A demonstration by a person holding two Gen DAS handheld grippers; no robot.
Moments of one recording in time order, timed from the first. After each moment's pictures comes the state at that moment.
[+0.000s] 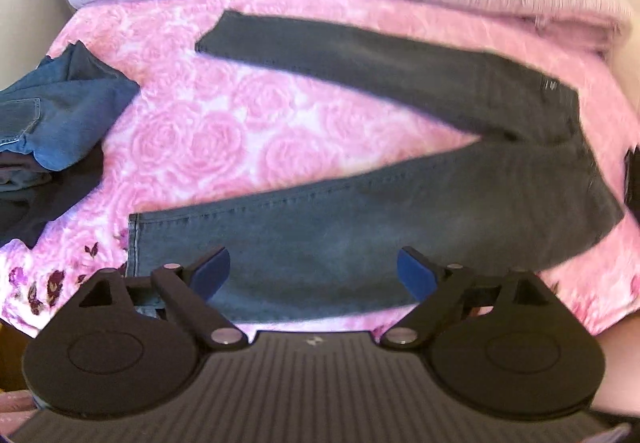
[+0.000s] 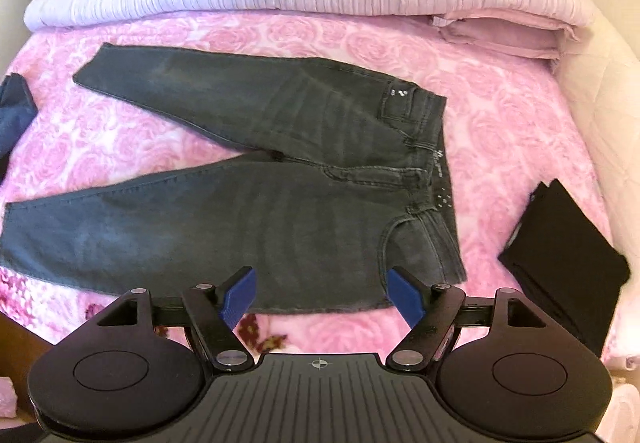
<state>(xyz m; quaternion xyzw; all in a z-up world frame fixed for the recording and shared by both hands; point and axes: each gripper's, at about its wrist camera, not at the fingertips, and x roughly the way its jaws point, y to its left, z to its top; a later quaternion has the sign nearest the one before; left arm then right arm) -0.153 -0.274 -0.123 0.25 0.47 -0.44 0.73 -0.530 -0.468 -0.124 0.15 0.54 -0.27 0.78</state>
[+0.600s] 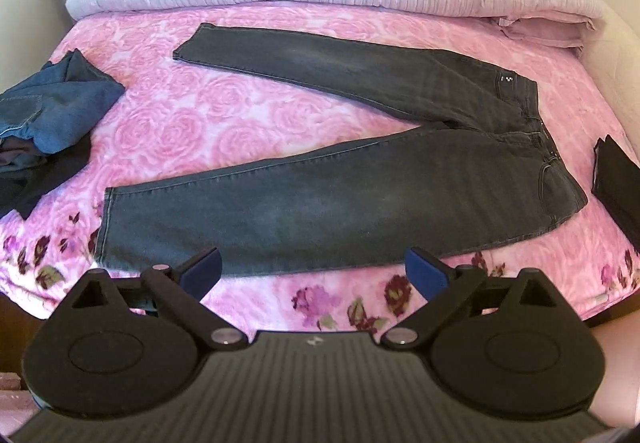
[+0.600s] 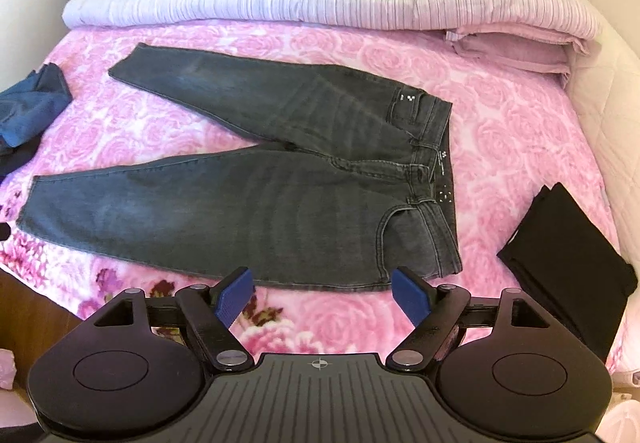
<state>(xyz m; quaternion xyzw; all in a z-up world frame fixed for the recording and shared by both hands) -0.281 -0.251 -0.098 0.25 0.45 -0.43 0.74 -0.608 -0.458 -0.110 0.13 0.51 -0.22 0.82</state>
